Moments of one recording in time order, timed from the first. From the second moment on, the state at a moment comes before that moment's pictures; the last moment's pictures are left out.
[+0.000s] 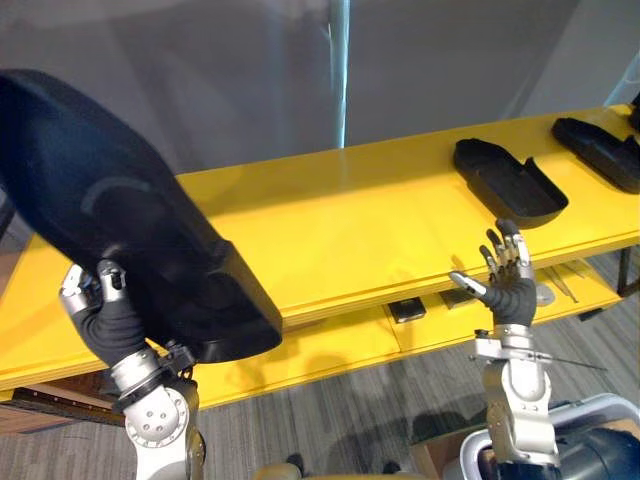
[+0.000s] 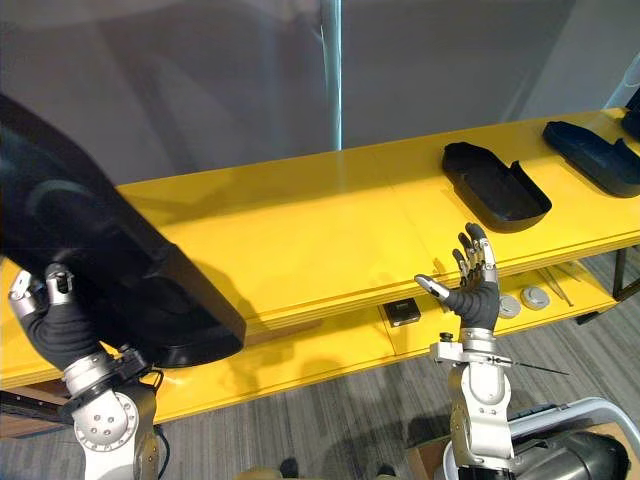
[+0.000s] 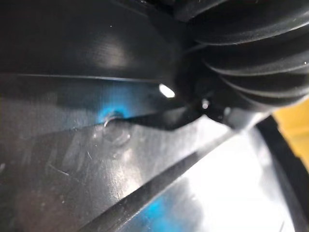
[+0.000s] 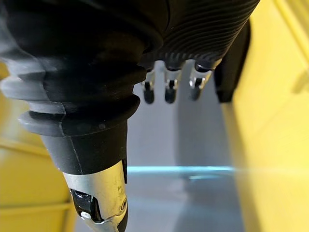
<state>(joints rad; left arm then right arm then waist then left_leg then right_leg) 0.23 0.04 0.17 -0.45 0.02 -0.31 0.41 0.11 -0.11 -0.13 -0.18 0.22 -0.35 -0.02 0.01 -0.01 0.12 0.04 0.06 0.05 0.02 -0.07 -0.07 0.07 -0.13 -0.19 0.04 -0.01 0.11</state>
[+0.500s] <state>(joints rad) -0.31 0.30 0.11 0.15 -0.16 -0.01 0.30 0.09 -0.23 -0.05 -0.28 0.31 -0.34 0.19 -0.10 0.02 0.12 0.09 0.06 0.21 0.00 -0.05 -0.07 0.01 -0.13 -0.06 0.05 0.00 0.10</state>
